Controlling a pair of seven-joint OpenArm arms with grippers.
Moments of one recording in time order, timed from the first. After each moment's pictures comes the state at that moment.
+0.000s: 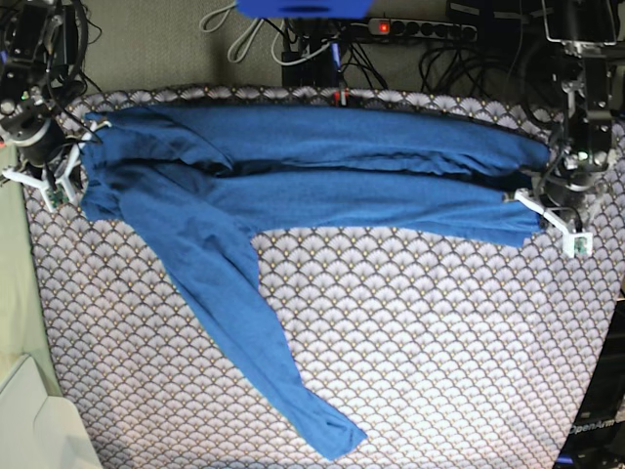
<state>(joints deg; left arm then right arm) 8.4 -25.5 -11.3 88.6 -20.9 -1.1 38.5 -19.6 17.2 28.4 102.5 -2.8 40.3 -33.1</state>
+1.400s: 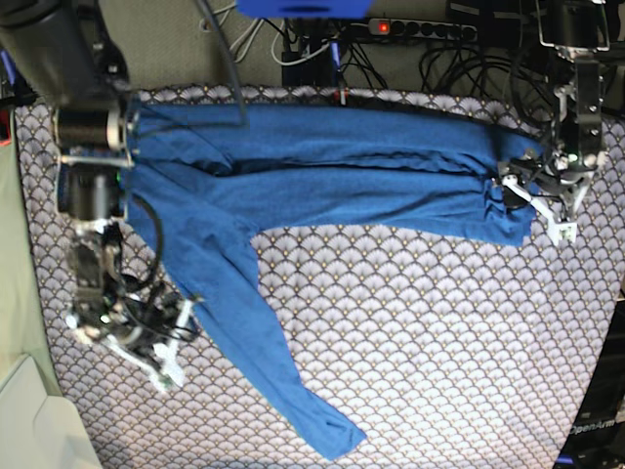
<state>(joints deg) 7.0 -24.6 -9.1 85.1 -20.8 -0.8 45.8 34.6 10.3 4.0 51.1 -2.8 39.6 -38.4</state>
